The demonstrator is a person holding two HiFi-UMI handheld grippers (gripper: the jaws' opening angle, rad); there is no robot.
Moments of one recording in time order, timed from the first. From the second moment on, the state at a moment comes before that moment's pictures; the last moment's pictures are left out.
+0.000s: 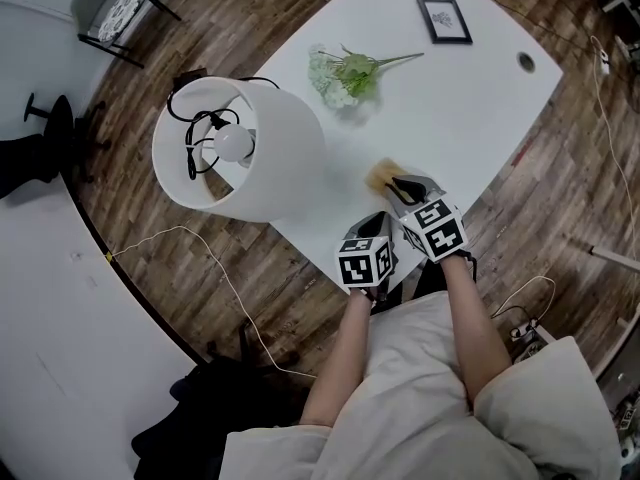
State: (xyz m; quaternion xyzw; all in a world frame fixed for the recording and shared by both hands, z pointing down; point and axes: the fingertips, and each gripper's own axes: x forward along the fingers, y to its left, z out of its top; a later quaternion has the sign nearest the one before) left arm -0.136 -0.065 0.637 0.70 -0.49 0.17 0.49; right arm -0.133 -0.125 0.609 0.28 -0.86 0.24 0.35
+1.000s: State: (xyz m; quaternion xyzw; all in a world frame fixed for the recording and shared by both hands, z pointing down) left arm -0.138 -0.067 0.637 0.70 -0.49 0.15 0.49; right arm -0.067 -0.109 0.615 0.33 -0.84 0.24 0.36
